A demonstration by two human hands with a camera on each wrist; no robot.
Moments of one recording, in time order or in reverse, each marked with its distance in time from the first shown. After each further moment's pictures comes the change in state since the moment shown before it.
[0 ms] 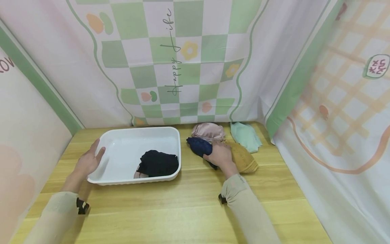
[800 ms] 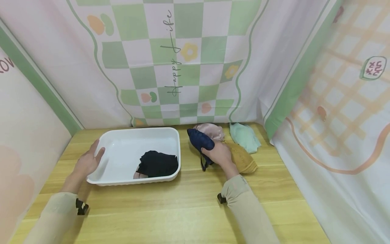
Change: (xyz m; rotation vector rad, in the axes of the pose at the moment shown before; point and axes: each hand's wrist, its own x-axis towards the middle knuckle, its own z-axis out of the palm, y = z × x) left_hand 0.001 0.000 0.000 -0.026 -0.013 -0.024; right_hand 0.002 0.001 -0.004 0.255 0.065 0.013
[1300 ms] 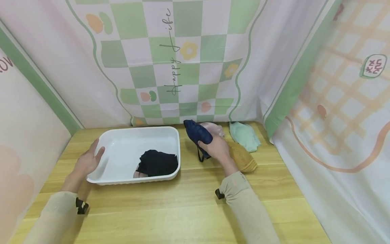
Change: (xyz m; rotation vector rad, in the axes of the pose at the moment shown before) left_hand -0.003 0.004 -0.002 0.017 -0.017 -0.012; right_hand 0.006 -0.021 -0.019 0.059 0.020 0.026
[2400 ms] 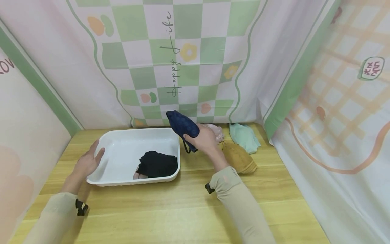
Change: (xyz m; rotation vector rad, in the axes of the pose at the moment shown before) left_hand 0.002 -0.003 0.003 -0.005 0.020 0.018; right_hand 0.006 -0.072 -0.019 0.053 0.066 -0.117
